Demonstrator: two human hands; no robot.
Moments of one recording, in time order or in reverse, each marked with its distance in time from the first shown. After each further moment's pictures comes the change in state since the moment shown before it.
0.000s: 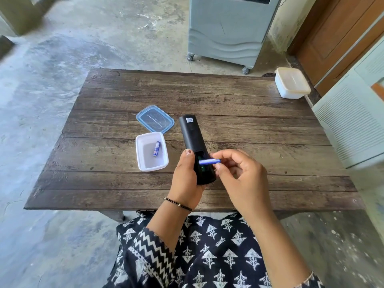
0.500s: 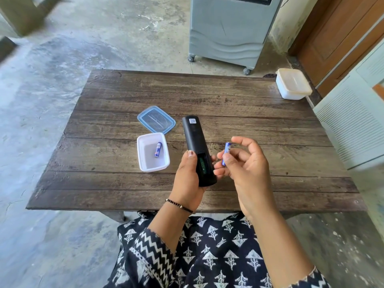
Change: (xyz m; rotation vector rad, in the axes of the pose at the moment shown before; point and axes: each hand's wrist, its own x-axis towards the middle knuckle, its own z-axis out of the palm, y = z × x) left_hand 0.000 -0.002 -0.003 -0.055 -0.093 0.011; right_hand 0.010 -0.009 0.002 0.567 0.047 0.337
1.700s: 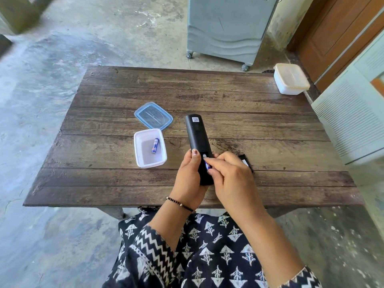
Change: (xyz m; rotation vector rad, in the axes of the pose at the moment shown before) left_hand -0.008 -0.004 0.009 0.007 0.030 -0.021; right_hand -0.012 0.019 -0.005 -0.992 -0.170 -0.518
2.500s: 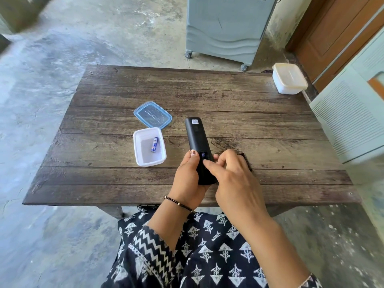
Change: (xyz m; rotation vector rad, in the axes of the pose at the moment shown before) left_hand -0.006 0.004 0.003 -0.061 0.018 -0.100; right_hand -0.007 -0.013 -0.013 -0.345 -0.159 0.007
